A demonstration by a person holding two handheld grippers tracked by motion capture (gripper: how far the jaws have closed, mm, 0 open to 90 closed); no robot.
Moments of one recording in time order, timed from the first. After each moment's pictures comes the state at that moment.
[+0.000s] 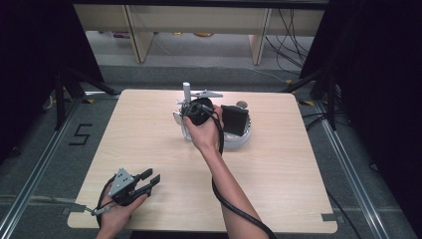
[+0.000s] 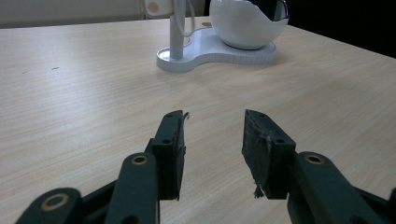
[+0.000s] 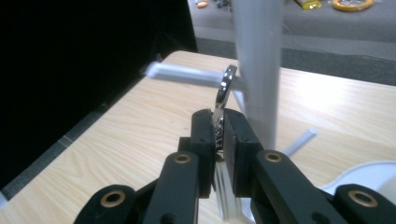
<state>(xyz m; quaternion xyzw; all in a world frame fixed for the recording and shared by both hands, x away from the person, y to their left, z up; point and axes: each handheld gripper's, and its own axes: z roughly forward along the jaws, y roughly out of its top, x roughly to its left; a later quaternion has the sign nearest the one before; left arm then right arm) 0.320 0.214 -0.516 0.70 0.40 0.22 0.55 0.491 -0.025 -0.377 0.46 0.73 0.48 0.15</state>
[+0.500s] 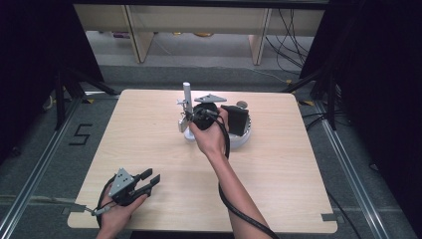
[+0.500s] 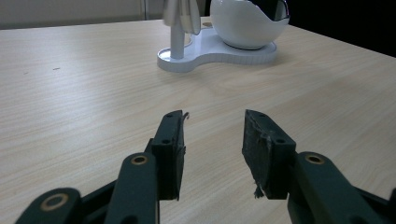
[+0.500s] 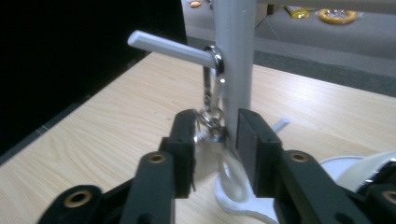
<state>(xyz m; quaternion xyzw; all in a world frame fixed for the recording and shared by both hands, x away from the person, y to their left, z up) 0.320 0.215 -0.515 0.70 0.40 0.23 0.54 0.479 -0.039 -0.381 0.44 0.74 0.46 0.18</state>
